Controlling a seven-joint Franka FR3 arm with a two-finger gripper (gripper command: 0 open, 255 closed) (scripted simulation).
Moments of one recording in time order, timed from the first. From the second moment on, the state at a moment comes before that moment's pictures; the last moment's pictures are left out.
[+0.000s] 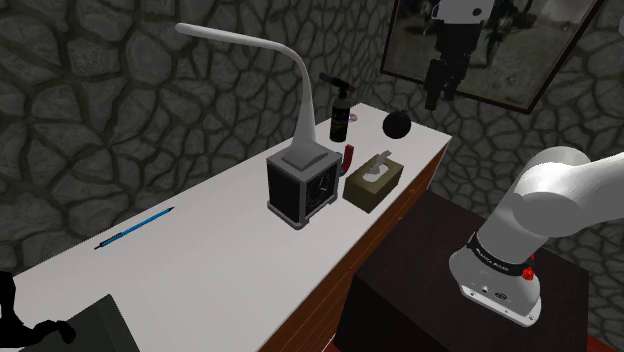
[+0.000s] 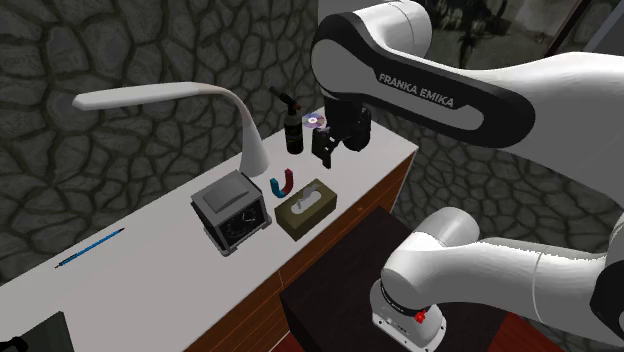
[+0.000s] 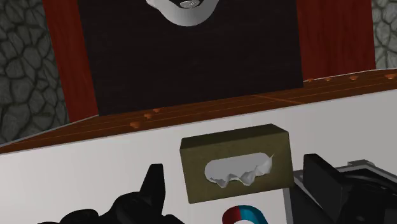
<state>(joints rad) -0.02 -0.82 0.00 -2.38 0.02 1.45 0.06</state>
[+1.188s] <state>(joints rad) -0.14 -0.40 0.19 -2.46 0.08 2.07 0.54</state>
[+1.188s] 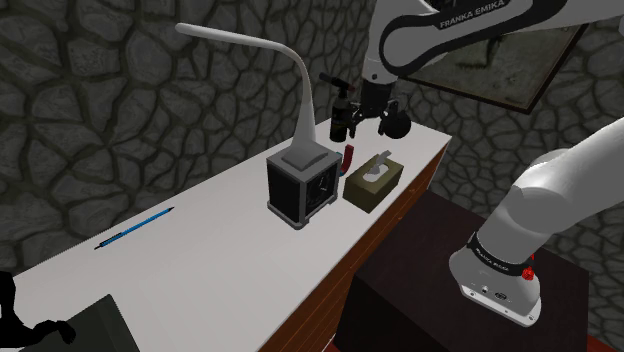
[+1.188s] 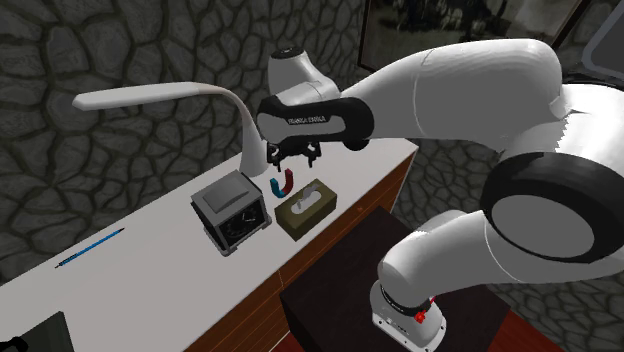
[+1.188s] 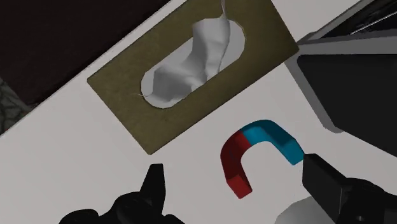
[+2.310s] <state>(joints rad) -0.20 -0.14 0.23 -2.46 0.01 2.38 0.74</state>
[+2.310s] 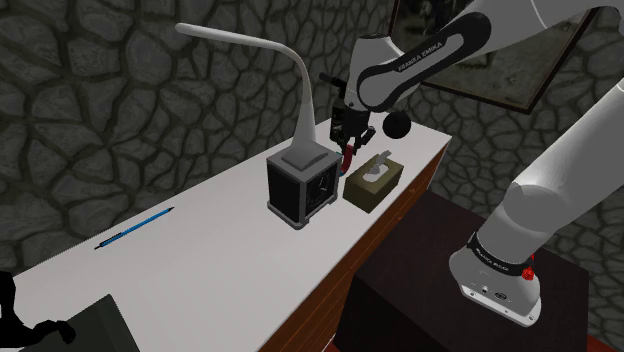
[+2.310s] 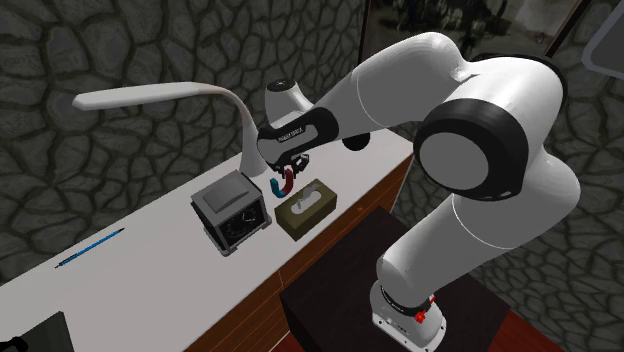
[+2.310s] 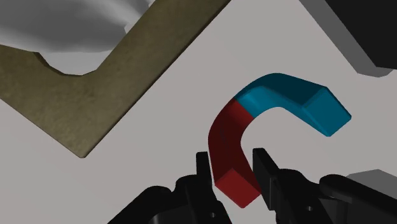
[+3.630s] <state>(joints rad) -0.19 -0.23 0.22 -2.38 0.03 2.20 0.73</state>
